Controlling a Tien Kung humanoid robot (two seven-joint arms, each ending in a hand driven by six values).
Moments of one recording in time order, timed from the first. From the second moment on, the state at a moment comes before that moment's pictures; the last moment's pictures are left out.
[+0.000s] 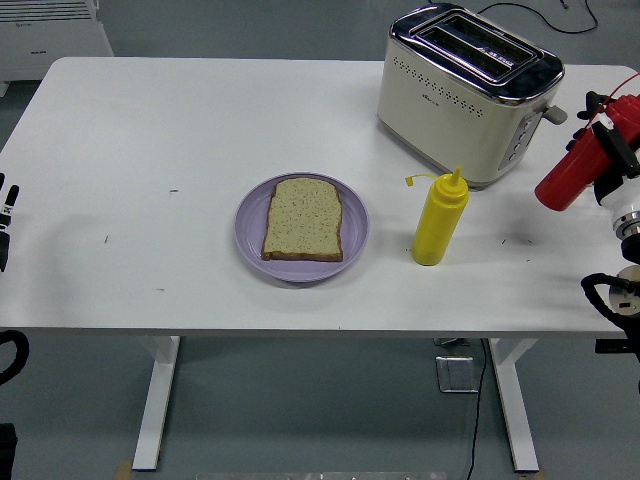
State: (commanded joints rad) left arm -0.07 0.00 -1.93 -1.38 0.52 0.09 0.06; right arm 0.34 -0.28 1.24 1.29 -0.61 -0.34 0.24
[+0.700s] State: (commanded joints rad) left arm -0.07 0.00 -1.93 -1.38 0.52 0.09 0.06; right arm 0.32 -0.27 1.03 1.22 -0.81 -0.45 0.42
